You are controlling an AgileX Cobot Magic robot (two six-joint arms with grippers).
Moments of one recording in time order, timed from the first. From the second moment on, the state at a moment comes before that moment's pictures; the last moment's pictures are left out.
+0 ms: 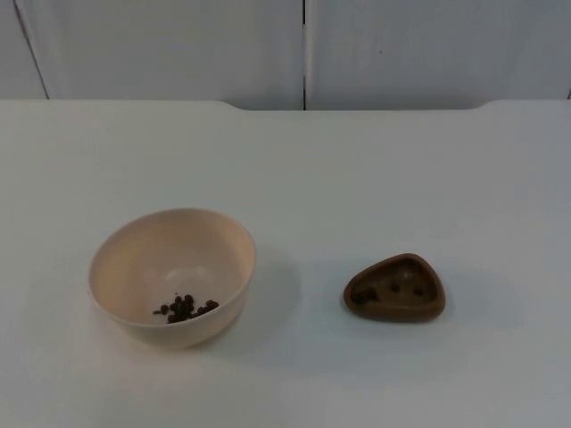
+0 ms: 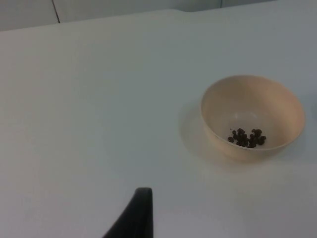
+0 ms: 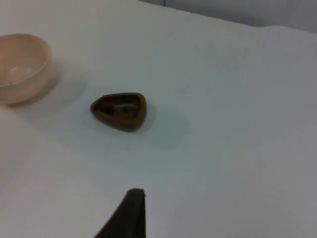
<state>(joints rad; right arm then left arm) 0.40 0.00 -0.51 -0.07 1.08 0.01 -0.28 0.00 -0.50 0.04 1.08 -0.05</state>
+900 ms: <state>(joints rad) 0.03 0.00 -0.51 -0.07 1.08 0.01 -0.28 0.00 -0.50 0.04 1.08 -0.05</state>
